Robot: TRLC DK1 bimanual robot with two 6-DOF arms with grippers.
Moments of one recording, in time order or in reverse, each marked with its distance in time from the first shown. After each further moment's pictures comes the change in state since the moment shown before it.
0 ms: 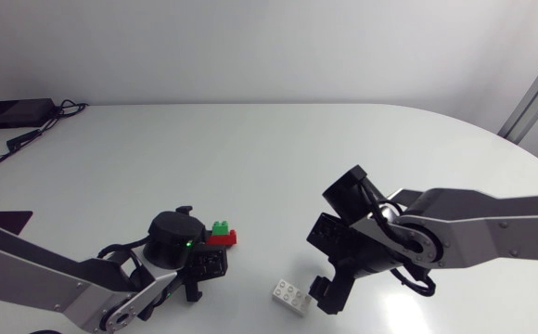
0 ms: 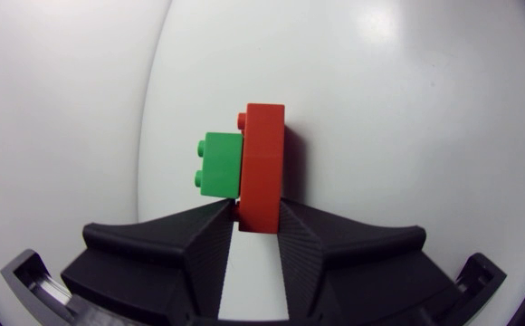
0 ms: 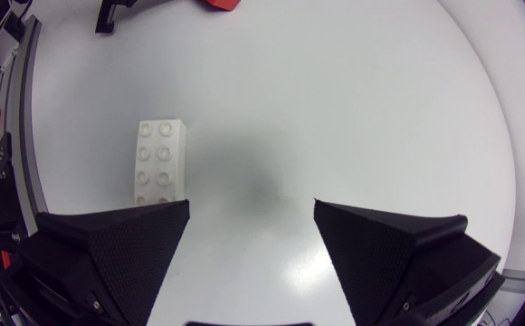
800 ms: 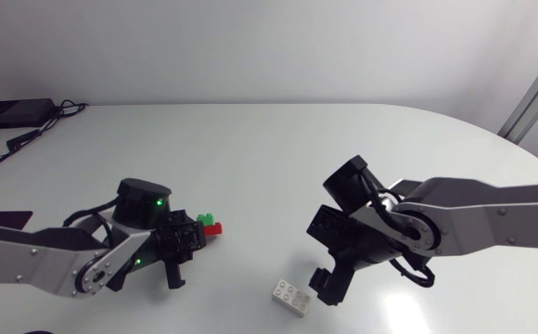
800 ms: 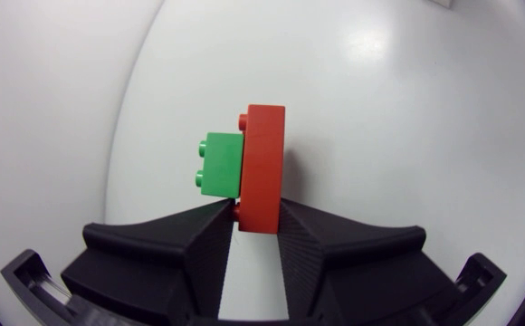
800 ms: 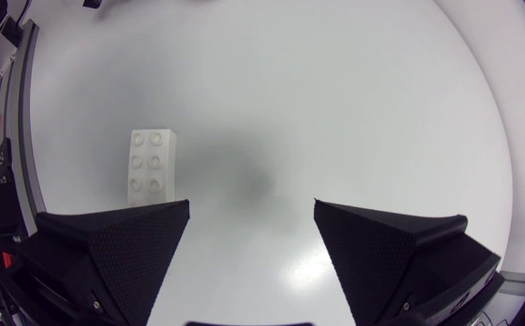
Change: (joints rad) left arm 0.202 -0.165 0.056 -0.286 0.239 -0.004; right arm -0.024 0.013 0.040 -0.027 -0.002 -0.025
